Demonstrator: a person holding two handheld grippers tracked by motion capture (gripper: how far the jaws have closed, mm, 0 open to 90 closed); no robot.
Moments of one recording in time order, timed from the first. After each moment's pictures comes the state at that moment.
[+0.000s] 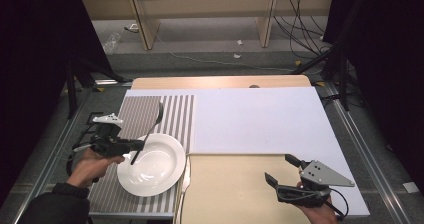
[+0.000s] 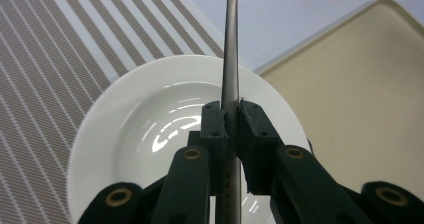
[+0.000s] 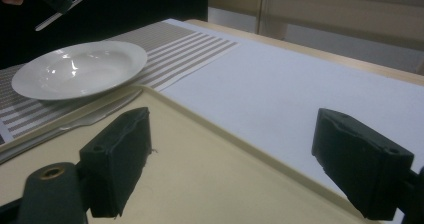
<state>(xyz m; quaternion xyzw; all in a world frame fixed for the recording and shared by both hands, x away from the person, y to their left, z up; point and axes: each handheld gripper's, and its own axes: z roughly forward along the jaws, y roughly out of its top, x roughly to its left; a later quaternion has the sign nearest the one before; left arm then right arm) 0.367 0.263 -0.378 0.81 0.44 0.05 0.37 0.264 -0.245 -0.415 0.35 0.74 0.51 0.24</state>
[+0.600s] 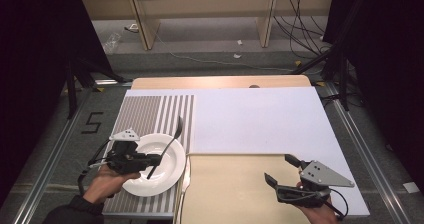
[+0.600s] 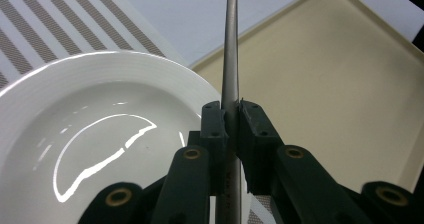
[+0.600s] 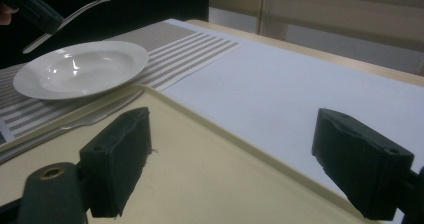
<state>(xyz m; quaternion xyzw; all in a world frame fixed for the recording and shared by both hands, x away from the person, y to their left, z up) 0.333 0.220 -0.390 0.83 0.40 0.03 0.40 0.263 -0.245 -0.414 0.35 0.74 0.51 0.24</state>
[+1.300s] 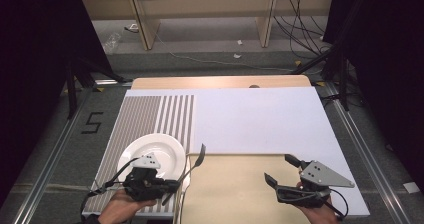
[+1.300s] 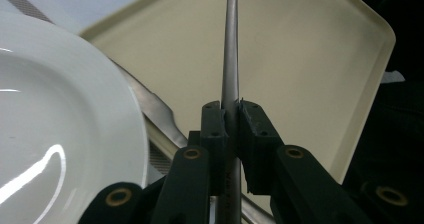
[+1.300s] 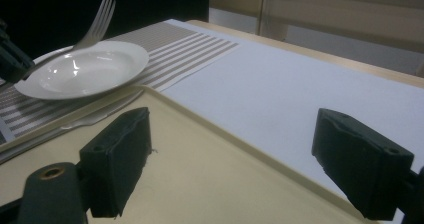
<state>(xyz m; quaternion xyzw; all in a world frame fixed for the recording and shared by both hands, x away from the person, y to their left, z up) 0.289 0.172 -0.414 0.86 0.34 -0.03 0.38 0.262 -0.244 -0.414 0.35 0.74 0.52 0.24</state>
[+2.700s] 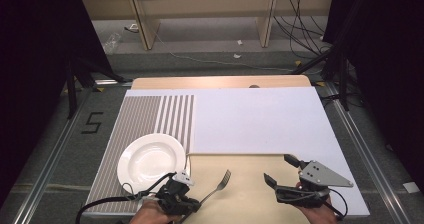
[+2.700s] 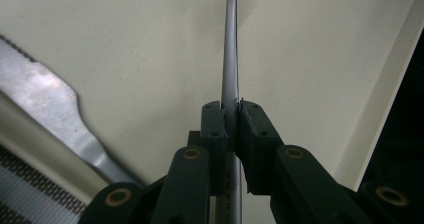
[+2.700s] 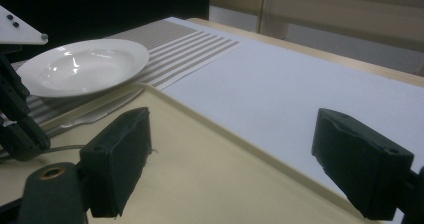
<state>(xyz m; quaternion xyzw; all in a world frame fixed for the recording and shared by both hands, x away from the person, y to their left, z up) 0.281 0.109 -0.459 0.89 0.33 -0.06 0.29 0.263 -0.243 -0.414 0.35 0.75 0.51 0.24</state>
